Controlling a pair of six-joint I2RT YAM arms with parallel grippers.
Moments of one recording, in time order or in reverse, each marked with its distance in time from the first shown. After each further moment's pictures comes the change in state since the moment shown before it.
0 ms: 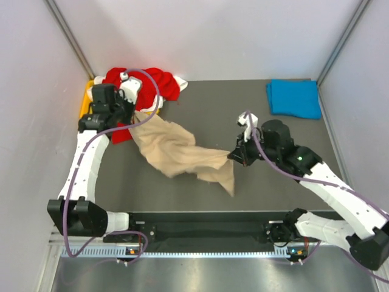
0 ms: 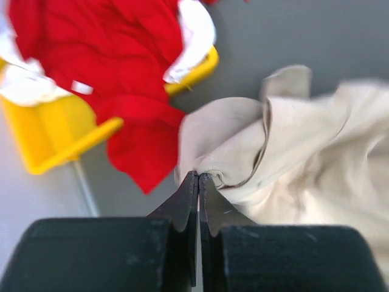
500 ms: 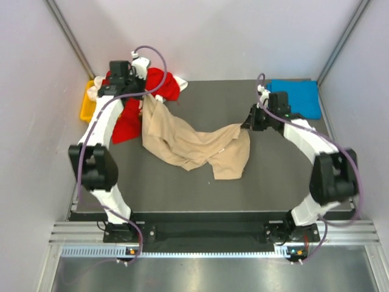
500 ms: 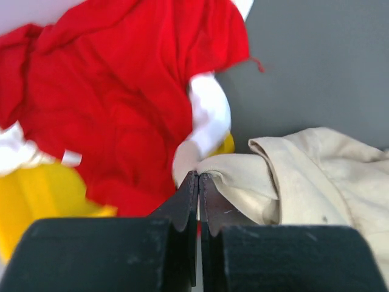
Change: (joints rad) left arm -0.002 0.418 0.353 0.097 0.031 -0.073; right arm -0.446 0.506 0.167 0.185 -0.136 0.120
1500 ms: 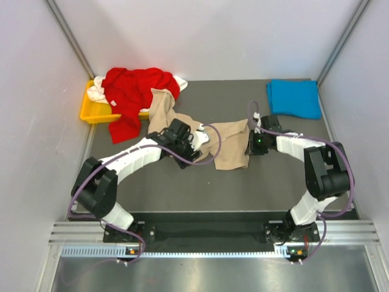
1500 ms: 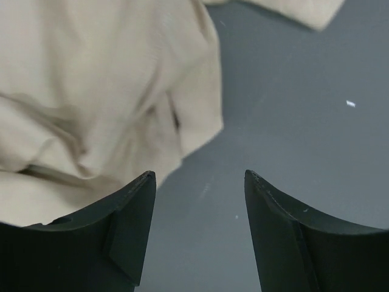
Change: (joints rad) left arm -0.541 -0.193 -0.611 0.044 -0.013 0.113; right arm 0.013 0.122 -0.223 0.049 0.220 0.008
